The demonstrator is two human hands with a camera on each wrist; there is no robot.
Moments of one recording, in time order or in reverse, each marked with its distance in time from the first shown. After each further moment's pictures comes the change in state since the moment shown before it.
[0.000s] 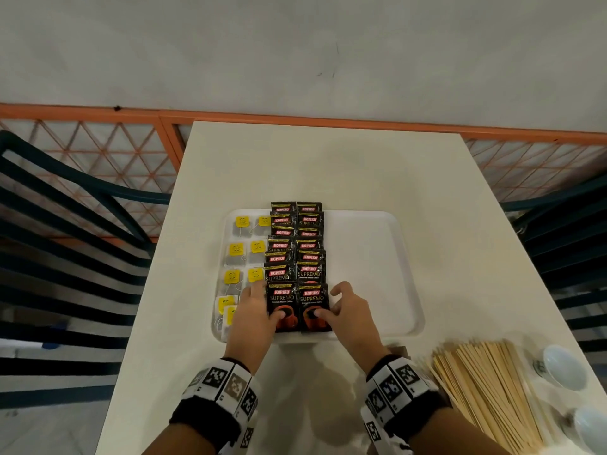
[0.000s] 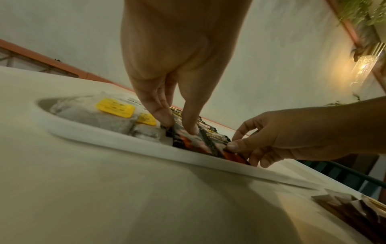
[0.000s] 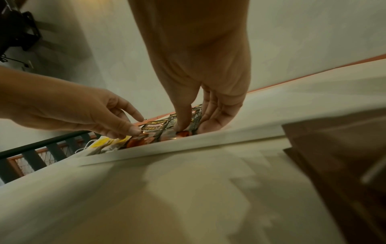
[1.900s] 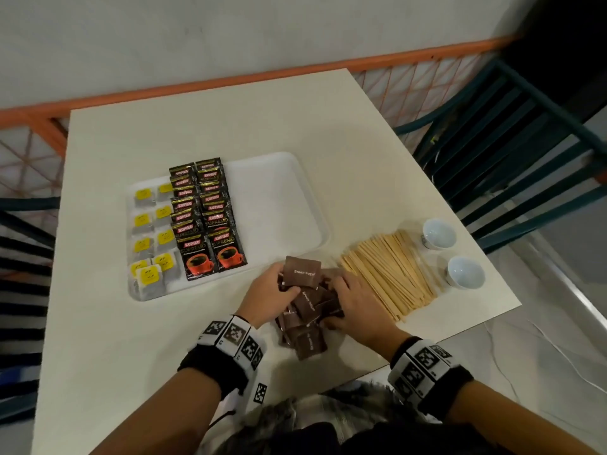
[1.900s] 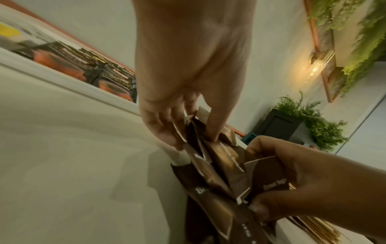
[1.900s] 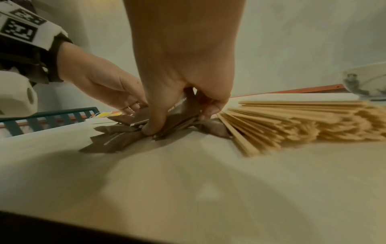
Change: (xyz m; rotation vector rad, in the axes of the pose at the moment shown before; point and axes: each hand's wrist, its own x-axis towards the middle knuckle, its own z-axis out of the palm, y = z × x) left_hand -0.088 0.064 0.100 -0.035 -0.488 0.173; right_hand -0.139 0.133 -0.068 -0.368 -0.007 -0.146
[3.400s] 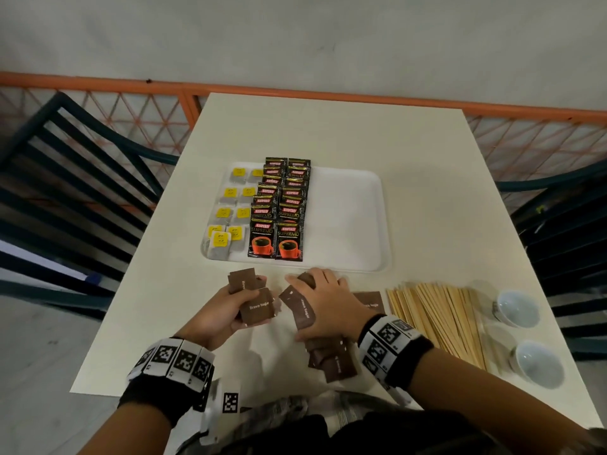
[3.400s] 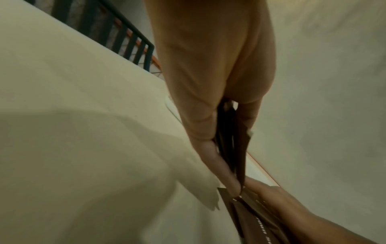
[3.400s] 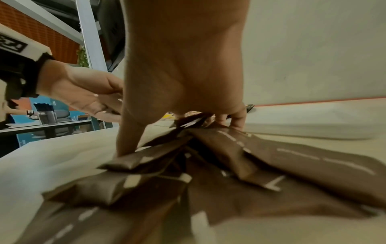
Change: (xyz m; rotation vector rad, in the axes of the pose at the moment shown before) left_hand -0.084 -0.054 -0.058 -1.008 0.230 -0.317; right_hand 0.074 -0.068 0.019 -0.390 -0.313 -0.534
